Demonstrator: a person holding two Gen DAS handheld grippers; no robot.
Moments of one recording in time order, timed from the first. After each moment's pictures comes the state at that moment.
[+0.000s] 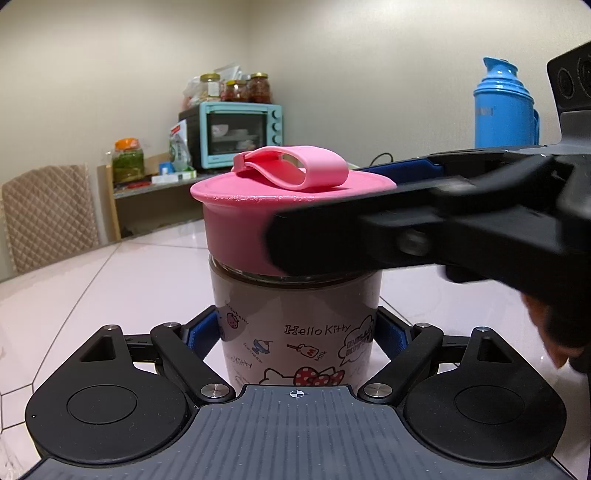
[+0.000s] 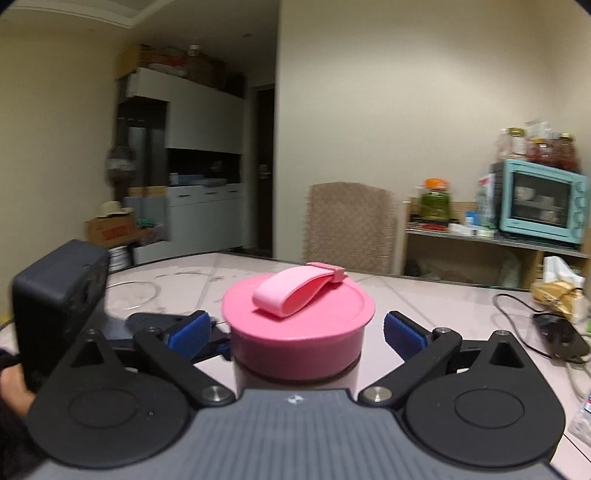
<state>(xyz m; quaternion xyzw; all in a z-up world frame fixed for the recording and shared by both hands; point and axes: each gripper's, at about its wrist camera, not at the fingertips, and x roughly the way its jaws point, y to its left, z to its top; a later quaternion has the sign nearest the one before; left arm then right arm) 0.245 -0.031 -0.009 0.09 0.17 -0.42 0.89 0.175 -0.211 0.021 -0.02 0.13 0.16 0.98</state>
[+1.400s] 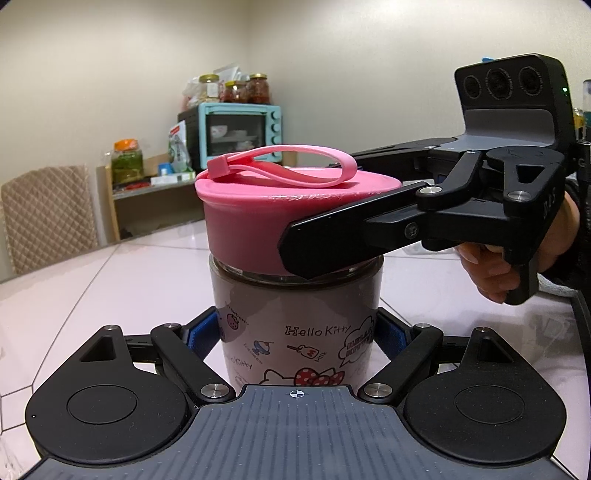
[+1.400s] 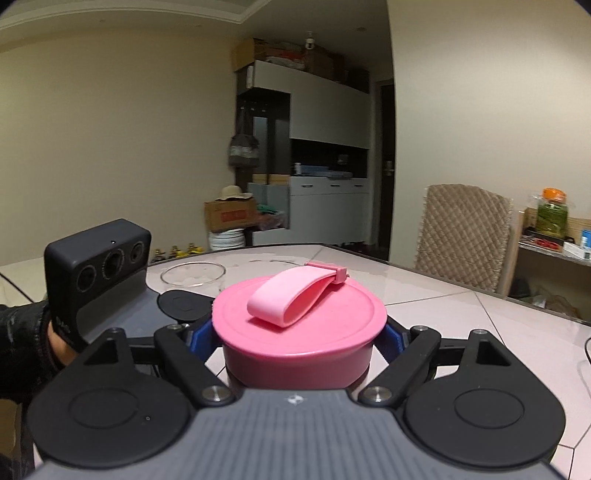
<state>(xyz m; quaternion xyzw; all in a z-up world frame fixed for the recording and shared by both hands) 0.249 -0.032 -0.011 0.09 0.16 -0.42 0.89 0.223 -0.262 0.030 -0.07 0.13 0.40 0.90</state>
